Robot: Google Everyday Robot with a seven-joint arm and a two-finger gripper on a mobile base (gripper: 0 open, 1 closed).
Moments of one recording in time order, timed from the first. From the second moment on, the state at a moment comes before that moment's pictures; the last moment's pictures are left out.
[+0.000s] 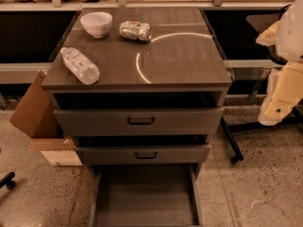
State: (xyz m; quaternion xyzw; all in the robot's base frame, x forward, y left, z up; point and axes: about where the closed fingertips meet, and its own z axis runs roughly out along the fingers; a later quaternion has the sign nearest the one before) arm 0.438 -0.217 0.976 -0.60 0.78 -0.03 0.16
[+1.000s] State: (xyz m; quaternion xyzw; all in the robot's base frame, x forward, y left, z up) arm 0.478 -0.166 1.005 -0.54 0.80 0.06 0.23
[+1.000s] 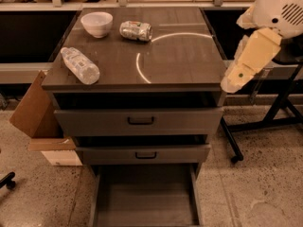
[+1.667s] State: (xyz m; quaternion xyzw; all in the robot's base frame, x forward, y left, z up) arm 0.492 -0.151 0.991 -0.54 0.81 0.05 0.23
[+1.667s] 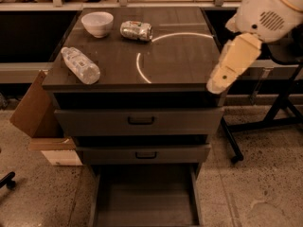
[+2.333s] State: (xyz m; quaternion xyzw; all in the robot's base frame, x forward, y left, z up) arm 0.531 -0.103 0.947 -0.52 0.82 0.04 0.24
